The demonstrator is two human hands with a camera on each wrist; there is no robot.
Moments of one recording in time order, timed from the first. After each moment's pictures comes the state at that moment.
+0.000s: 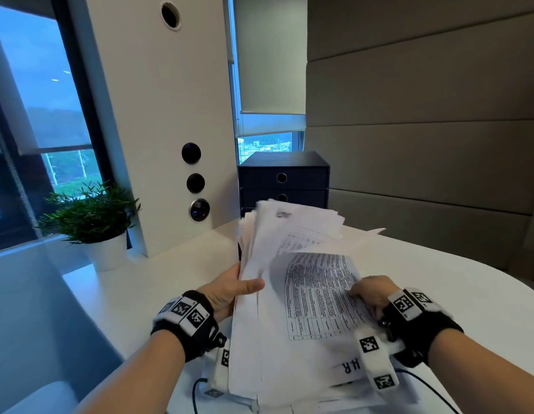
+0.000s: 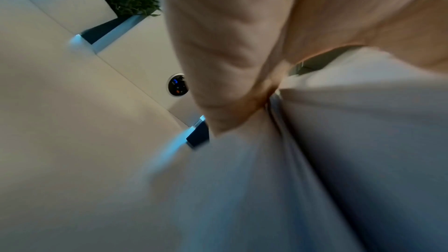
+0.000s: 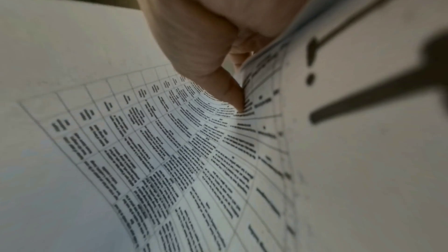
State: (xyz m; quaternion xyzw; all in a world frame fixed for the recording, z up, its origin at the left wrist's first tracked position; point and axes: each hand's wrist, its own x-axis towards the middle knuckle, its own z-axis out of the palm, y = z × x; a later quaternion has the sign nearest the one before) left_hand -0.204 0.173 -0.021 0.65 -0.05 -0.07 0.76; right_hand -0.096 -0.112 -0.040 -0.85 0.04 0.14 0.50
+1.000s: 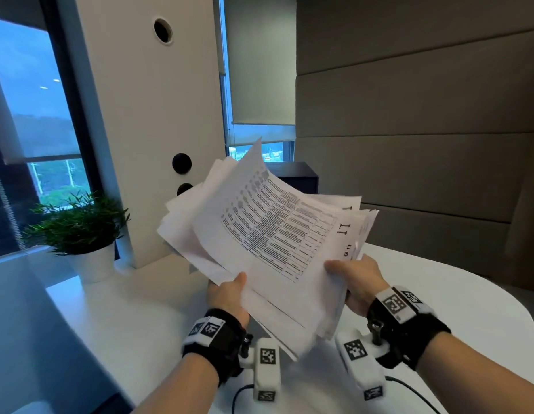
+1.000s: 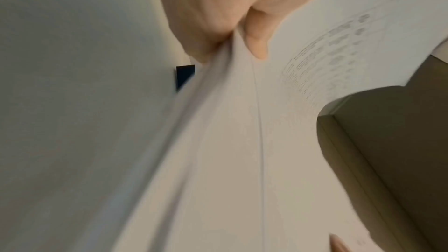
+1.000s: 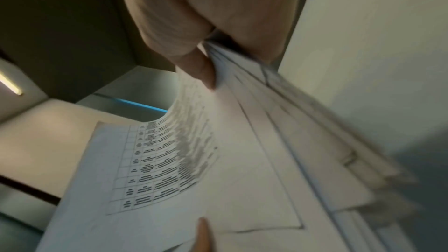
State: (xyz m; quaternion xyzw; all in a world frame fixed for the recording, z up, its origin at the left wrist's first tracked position) left_hand -0.169 0.138 -0.039 0.48 0.25 0.19 0.82; right_hand -0.147 -0.084 0.019 -0.61 -0.01 0.04 0.79
